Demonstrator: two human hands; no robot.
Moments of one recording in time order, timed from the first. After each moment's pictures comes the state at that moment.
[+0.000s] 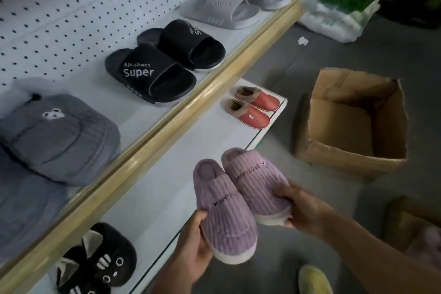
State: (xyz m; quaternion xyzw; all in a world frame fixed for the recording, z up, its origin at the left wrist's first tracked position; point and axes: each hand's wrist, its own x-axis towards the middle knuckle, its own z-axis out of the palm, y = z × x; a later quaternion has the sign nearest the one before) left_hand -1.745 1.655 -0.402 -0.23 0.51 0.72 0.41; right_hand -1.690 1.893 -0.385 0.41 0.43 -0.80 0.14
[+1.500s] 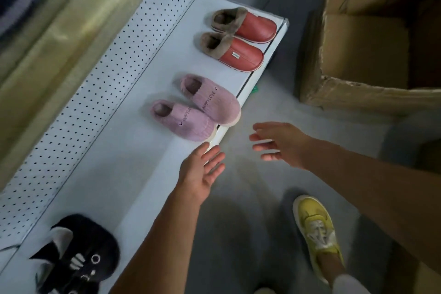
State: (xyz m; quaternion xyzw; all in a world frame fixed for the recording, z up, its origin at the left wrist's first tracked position) left_hand -1.854 1.781 -0.549 -0.33 0.59 0.64 0.37; right_hand -1.796 1.973 -0.552 0.43 0.50 -0.72 0.20
